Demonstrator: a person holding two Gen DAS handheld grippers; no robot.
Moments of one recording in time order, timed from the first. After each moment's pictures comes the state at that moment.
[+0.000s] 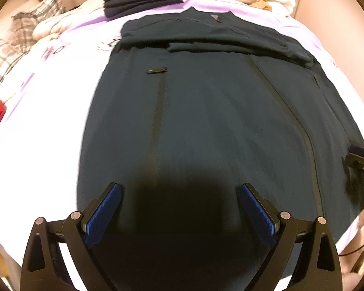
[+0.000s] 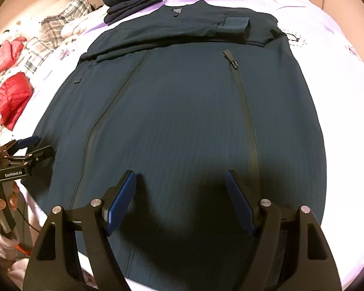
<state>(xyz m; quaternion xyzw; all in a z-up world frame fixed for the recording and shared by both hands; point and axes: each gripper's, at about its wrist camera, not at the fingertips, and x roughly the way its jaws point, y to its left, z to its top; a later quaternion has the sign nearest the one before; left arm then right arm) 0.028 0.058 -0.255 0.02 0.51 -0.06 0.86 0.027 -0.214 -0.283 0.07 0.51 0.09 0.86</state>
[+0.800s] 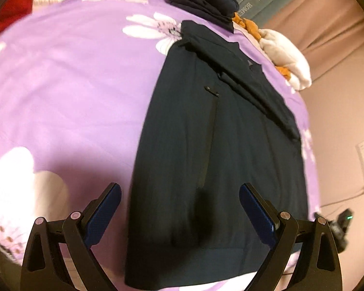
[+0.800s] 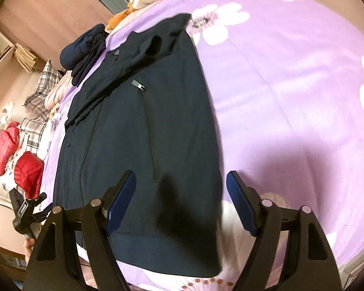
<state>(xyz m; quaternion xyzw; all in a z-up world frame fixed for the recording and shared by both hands) 0.023 0.168 -0.261 -0.28 0.49 -0.09 0.82 -0.014 -0.338 -0.283 0.28 0.47 0.01 0.84</state>
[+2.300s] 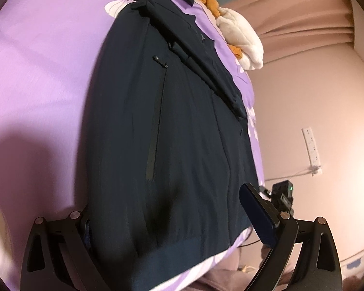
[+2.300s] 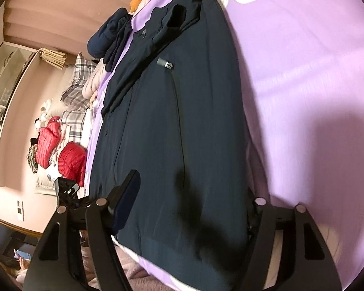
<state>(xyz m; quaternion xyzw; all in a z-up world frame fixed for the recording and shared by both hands) 0.036 0.163 -0.269 -0.36 0.50 -0.27 0.74 0.010 -0.332 -0.310 0.37 0.50 0.16 0.77</state>
